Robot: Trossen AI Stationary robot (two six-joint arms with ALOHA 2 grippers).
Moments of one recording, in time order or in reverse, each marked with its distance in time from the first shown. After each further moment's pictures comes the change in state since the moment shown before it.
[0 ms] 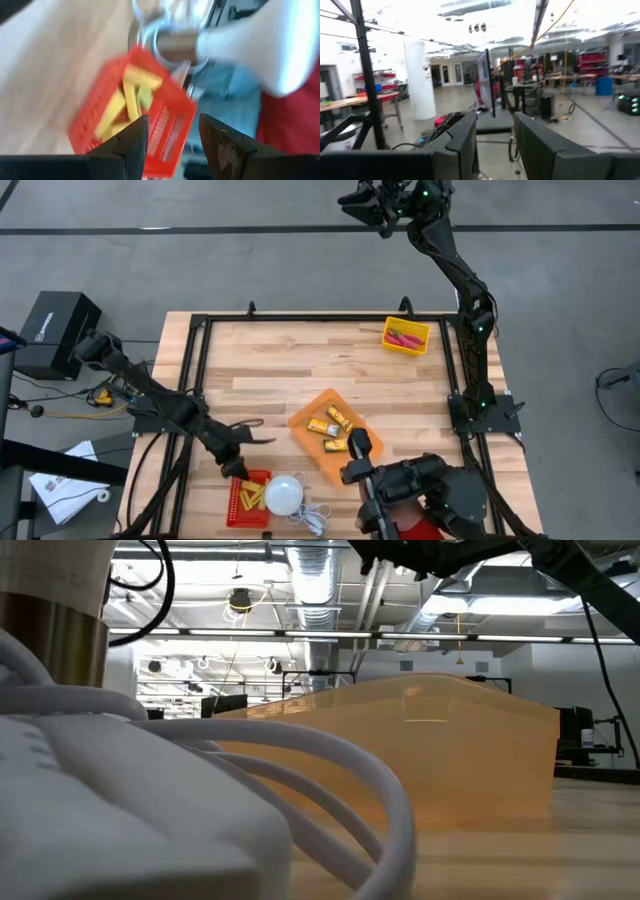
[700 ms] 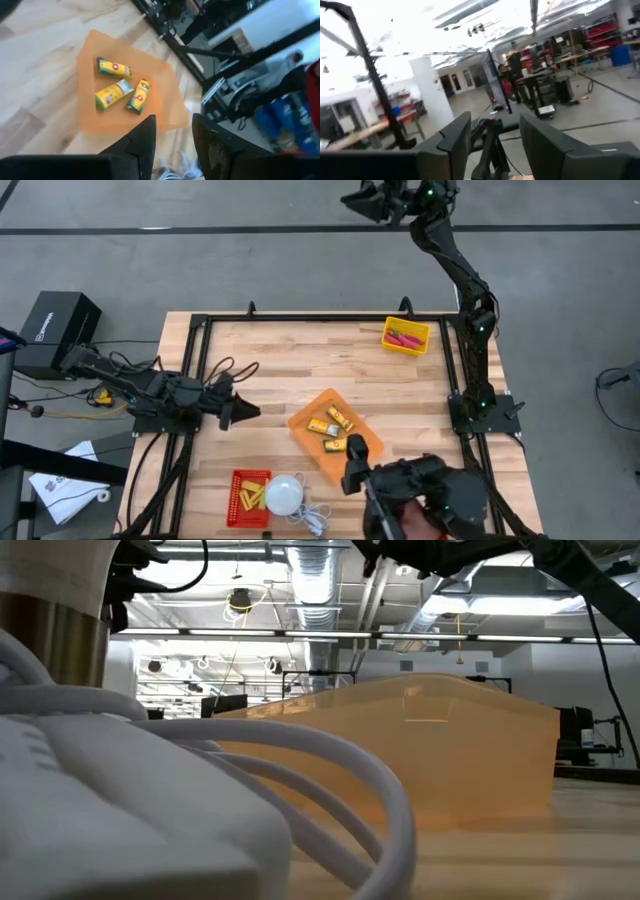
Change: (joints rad) left arm 0.242 -0.439 0.001 -0.109 -0.428 0.326; right arm -0.006 -0.005 0.001 0.024 -0.014 0.270
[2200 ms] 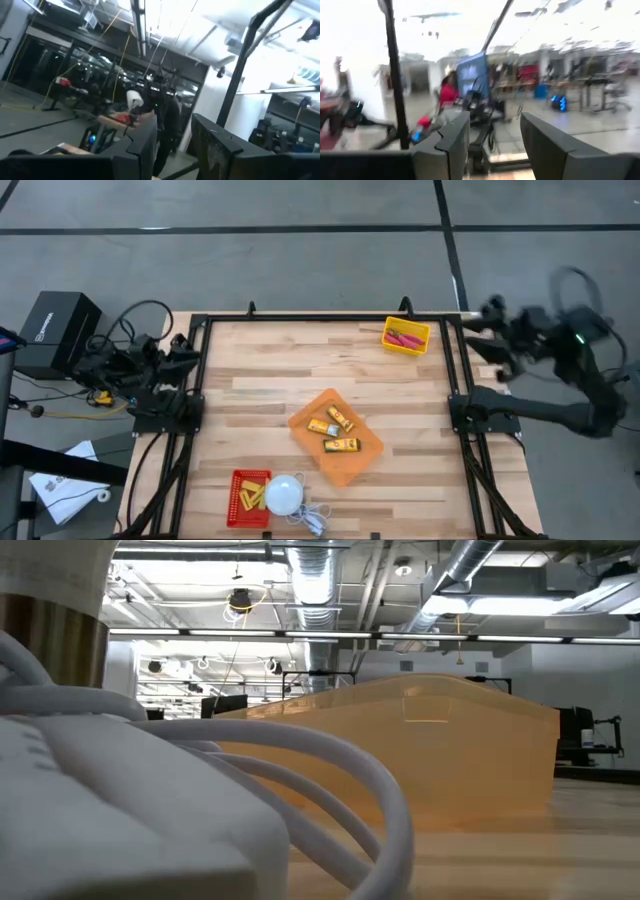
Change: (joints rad) left arm -0.002 -0.505 0.068 0.226 -0.139 0.750; right arm 0.532 -1.611 -1.289 -0.736 0.821 -0.763
